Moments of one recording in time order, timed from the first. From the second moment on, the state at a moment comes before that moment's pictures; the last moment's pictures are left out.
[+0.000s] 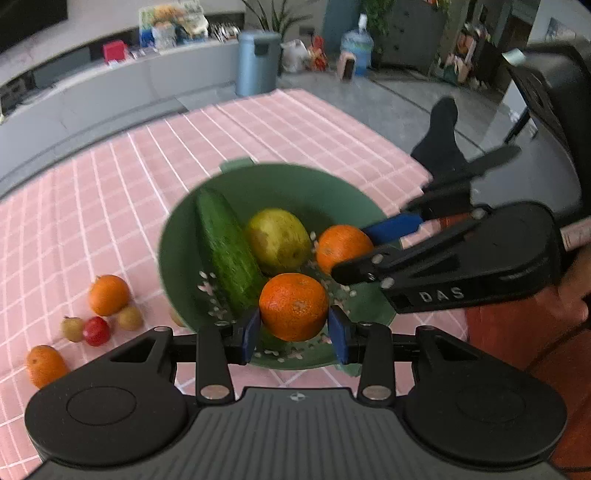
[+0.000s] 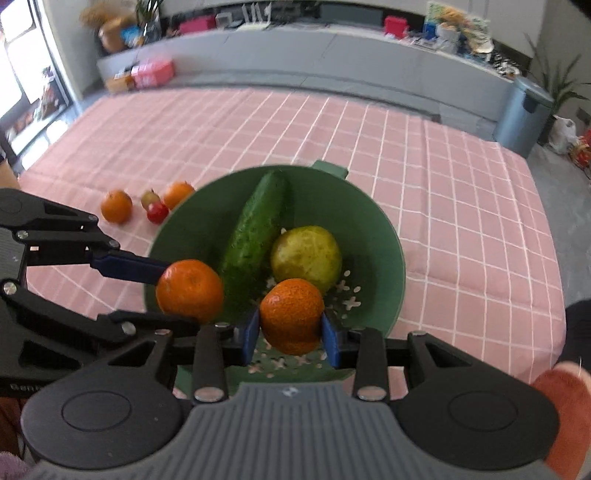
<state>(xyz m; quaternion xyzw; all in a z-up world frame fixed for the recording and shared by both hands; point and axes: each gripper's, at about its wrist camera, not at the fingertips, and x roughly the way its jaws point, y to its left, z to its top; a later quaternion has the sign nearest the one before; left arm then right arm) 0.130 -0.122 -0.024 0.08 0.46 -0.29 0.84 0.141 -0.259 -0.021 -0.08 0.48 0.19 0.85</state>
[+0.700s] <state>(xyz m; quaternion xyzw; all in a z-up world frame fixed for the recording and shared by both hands) 0.147 -0.130 -0.046 0.08 0.49 -0.29 0.82 0.163 -0.243 -0.056 -0.16 0.53 0.22 0.81</state>
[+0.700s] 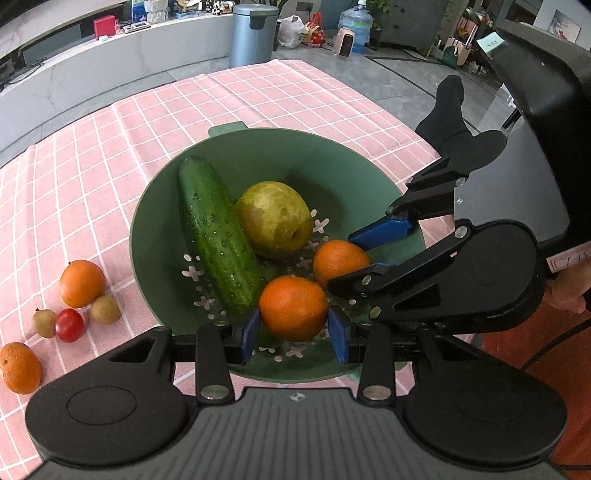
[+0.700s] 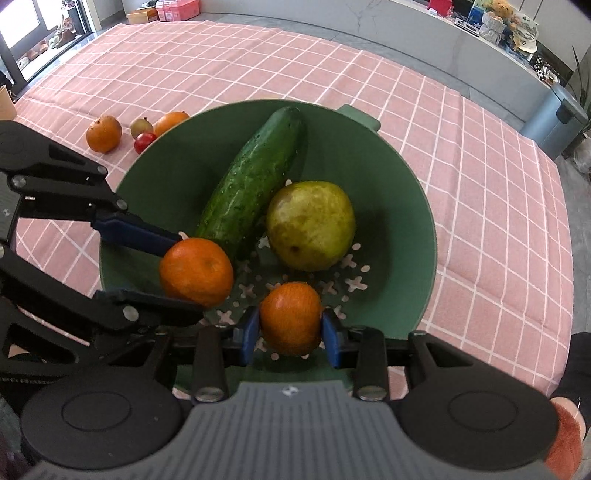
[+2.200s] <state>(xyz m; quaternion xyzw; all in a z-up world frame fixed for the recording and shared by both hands) 0.103 0.051 -0.001 -0.06 0.36 -0.12 0.92 0.100 -0.116 -0.005 -0.04 0.32 0.20 0.93</state>
